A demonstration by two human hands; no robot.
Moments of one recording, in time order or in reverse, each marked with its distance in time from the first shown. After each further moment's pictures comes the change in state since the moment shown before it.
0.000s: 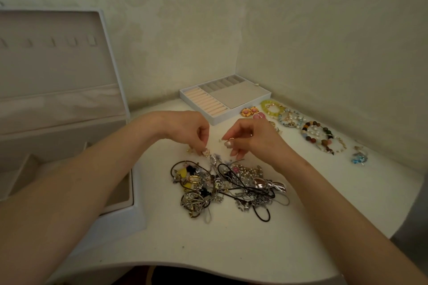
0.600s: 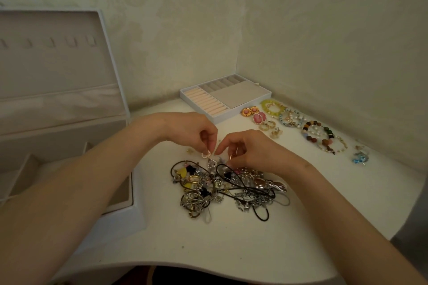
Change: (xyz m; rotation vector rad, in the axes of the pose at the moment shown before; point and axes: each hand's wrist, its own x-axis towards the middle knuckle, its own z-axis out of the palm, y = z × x) left_hand -0.002 0.006 0.001 0.071 -0.028 0.137; right_hand -0.004 -0.001 0.001 -0.421 -0.240 -0.012
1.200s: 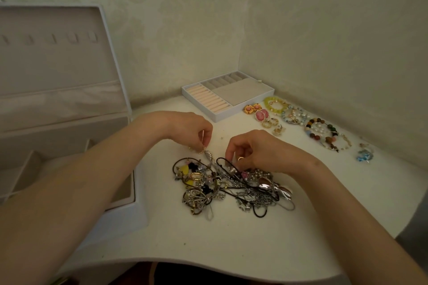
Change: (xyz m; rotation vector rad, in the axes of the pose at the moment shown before) left_hand 0.006 -0.009 0.004 0.181 -0.037 -0.120; right_hand -0.004 0.005 -0.005 -0.033 -0.090 0.006
